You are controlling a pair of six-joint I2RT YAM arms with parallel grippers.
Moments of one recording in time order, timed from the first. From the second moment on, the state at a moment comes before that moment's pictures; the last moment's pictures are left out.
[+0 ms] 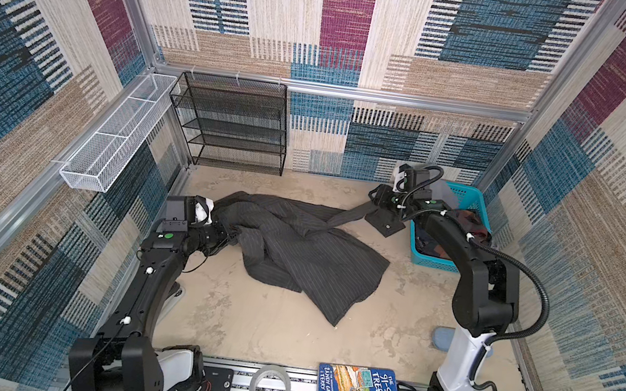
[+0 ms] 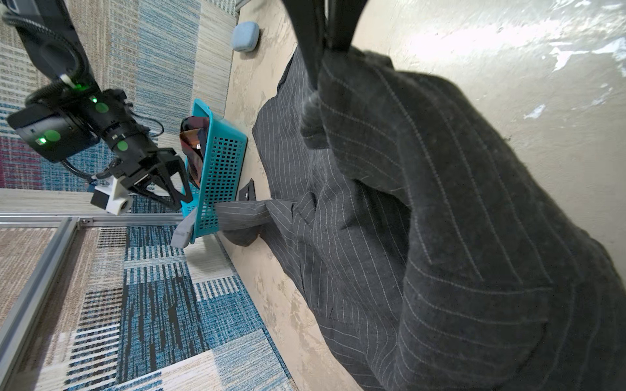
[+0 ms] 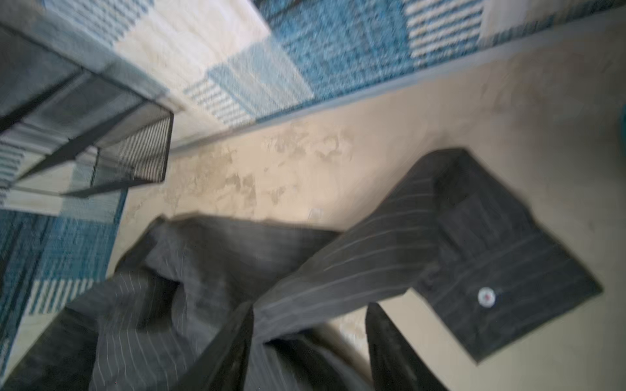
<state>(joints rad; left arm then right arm) 0.14 1.18 0.91 -0.51 0.61 -0.69 0.28 1.89 1.55 -0.37 -0.22 0.47</state>
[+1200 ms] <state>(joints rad) 0.13 1.23 1.13 -0.61 0.60 -0.64 0.83 1.60 1.11 -0.53 0.32 0.42</state>
